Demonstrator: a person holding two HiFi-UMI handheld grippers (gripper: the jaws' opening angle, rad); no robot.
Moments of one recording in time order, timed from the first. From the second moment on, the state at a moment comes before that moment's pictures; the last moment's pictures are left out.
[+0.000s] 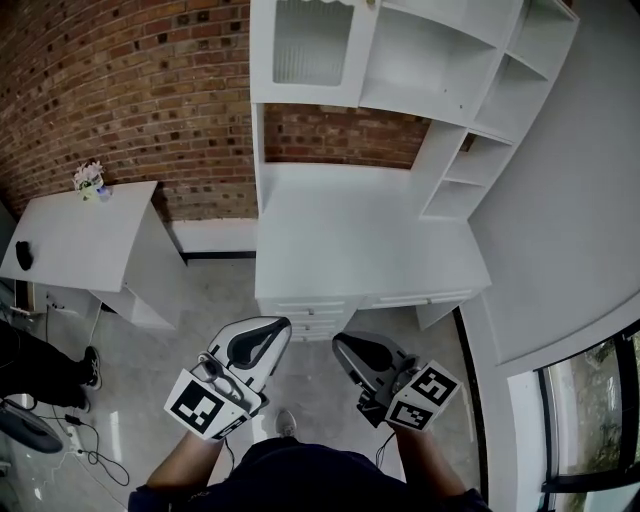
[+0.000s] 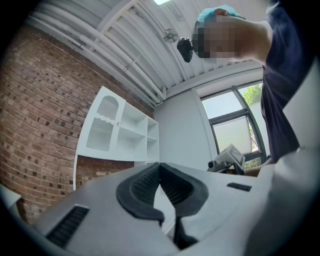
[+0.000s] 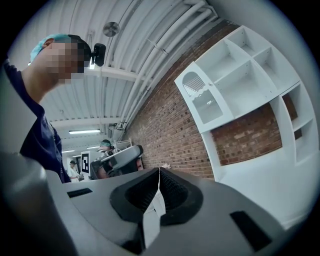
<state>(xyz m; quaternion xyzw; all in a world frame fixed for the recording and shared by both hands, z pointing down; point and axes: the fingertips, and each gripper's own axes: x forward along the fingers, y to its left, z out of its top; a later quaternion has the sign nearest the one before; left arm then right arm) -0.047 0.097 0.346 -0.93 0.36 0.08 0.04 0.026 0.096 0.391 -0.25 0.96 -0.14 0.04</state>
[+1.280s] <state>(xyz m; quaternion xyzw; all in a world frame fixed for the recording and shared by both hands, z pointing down) -0.065 -0.072 0.351 -0.92 0.39 0.07 0.05 0.017 -0.074 0.396 -0.24 0.96 -0.15 0.05</state>
